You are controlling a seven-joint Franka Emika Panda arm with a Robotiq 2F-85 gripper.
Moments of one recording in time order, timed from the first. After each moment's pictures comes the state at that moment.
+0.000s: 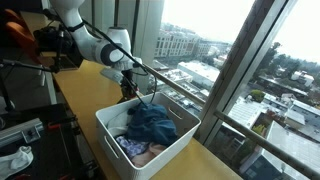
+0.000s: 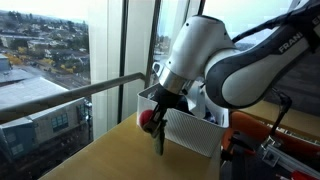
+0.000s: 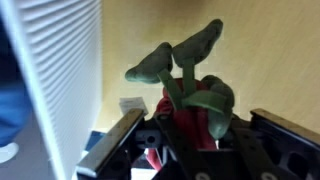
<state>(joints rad) 0.31 0.45 -0.08 -2.12 -0.18 2.84 0.10</state>
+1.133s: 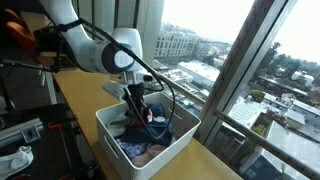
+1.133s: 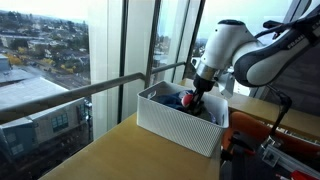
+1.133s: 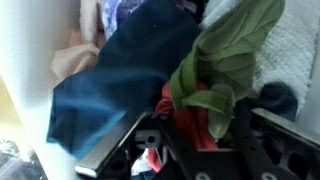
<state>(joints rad) 0.12 0.27 -0.21 -2.32 -0.49 2.74 0.25</state>
